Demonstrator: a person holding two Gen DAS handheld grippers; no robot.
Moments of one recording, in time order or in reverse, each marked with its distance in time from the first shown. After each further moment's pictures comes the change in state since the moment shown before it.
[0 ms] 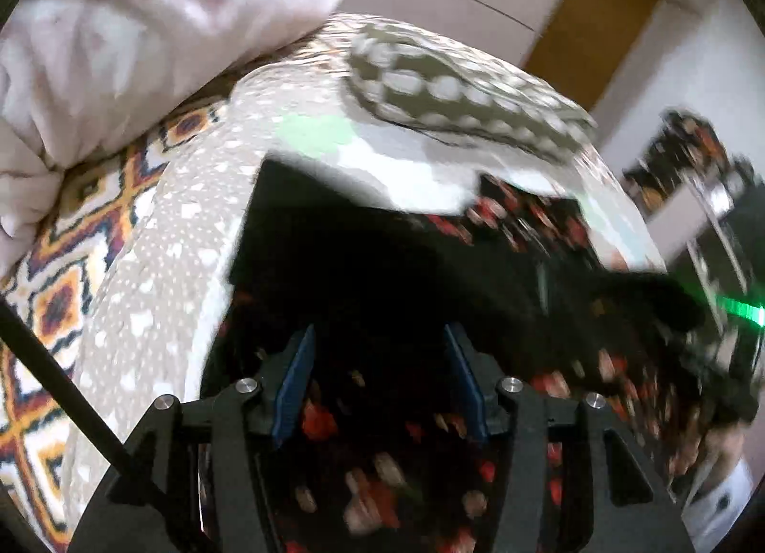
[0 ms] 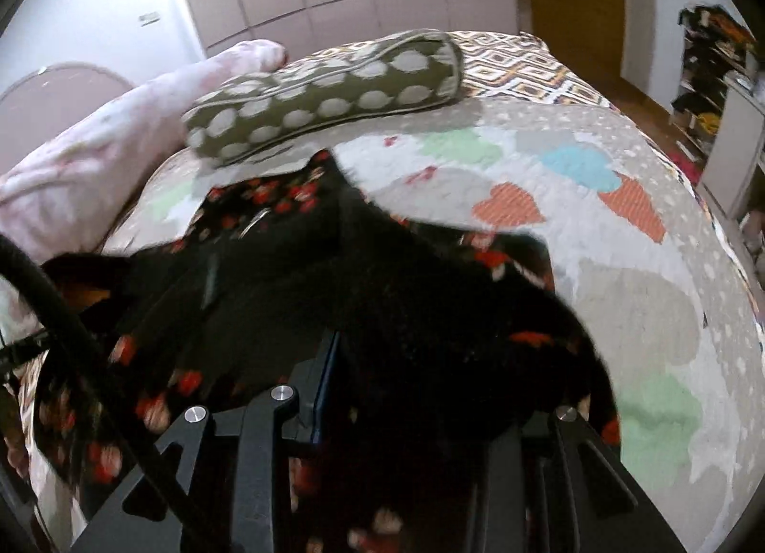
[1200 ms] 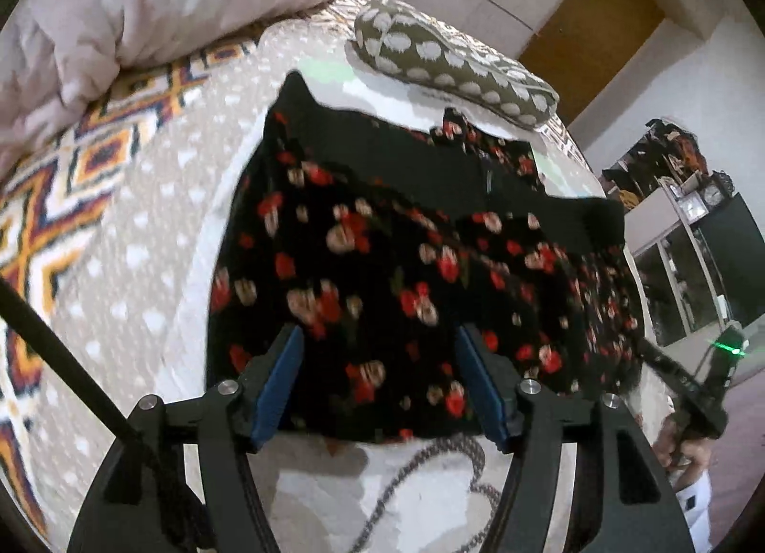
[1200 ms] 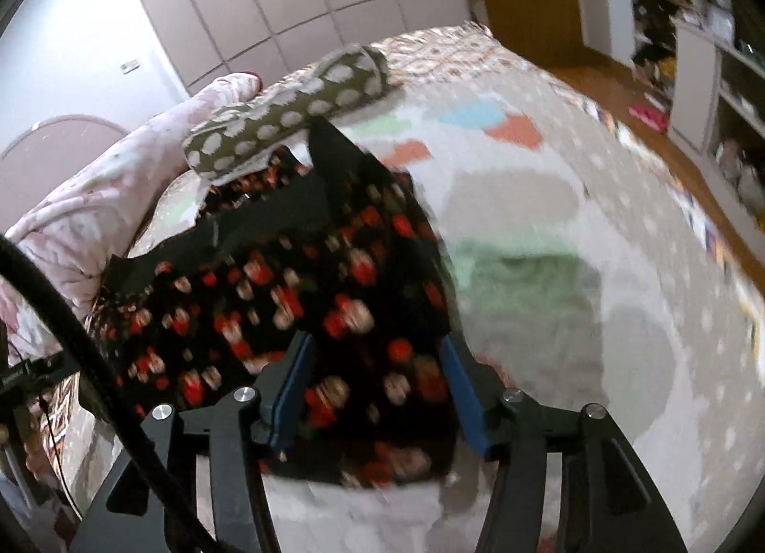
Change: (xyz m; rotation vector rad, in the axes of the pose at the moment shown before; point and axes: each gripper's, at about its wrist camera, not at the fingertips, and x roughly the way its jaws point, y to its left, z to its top) left arm -0.085 -0.003 -0.111 -0.060 0.063 -0.089; right arm -0.103 -0.068 -0.111 0.158 -0.015 0.040
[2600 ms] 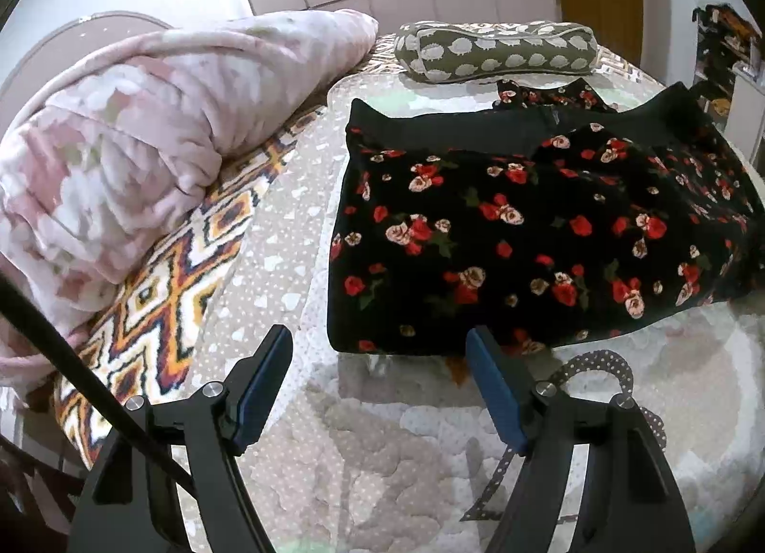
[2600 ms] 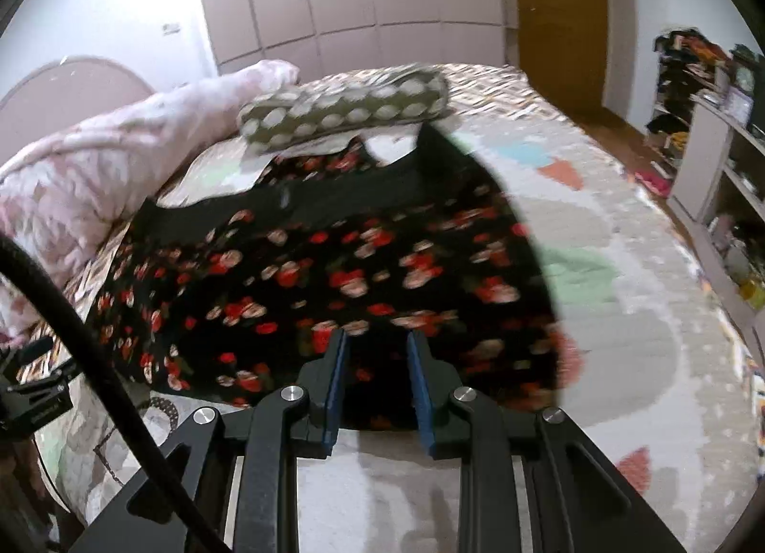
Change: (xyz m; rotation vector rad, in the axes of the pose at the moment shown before) left arm -0.018 -0.033 -0.067 0.308 -0.160 0.509; right arm -0.022 0.115 -0.036 -0.235 -0.067 -0.067
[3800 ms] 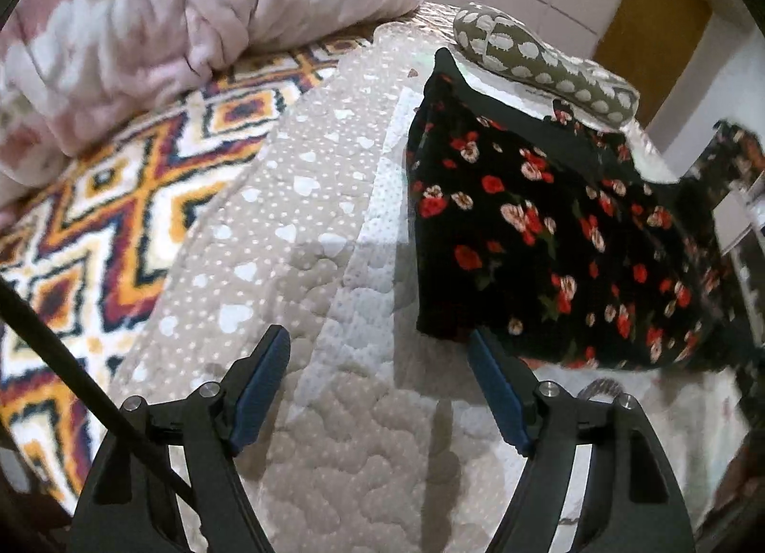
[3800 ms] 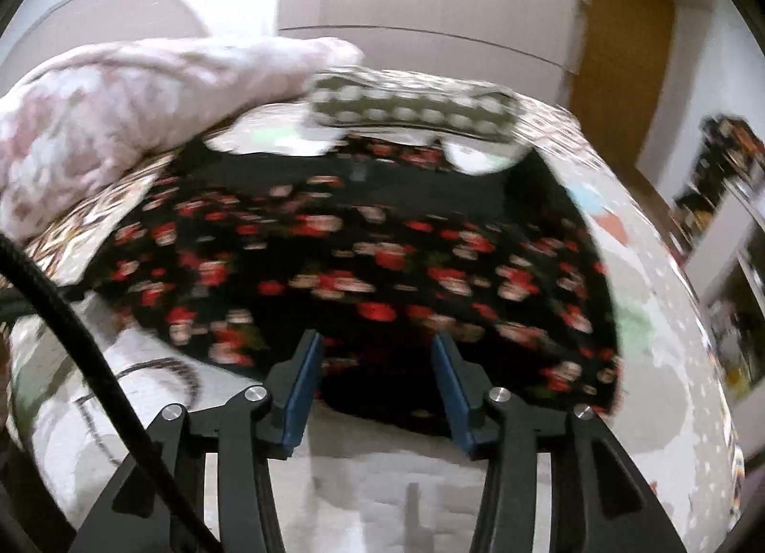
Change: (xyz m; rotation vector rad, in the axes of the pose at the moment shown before) left arm 0.047 0.086 -0.015 -0.332 0.142 -0.256; right arm 0.001 0.081 -0.017 -0.278 -0.025 0.028
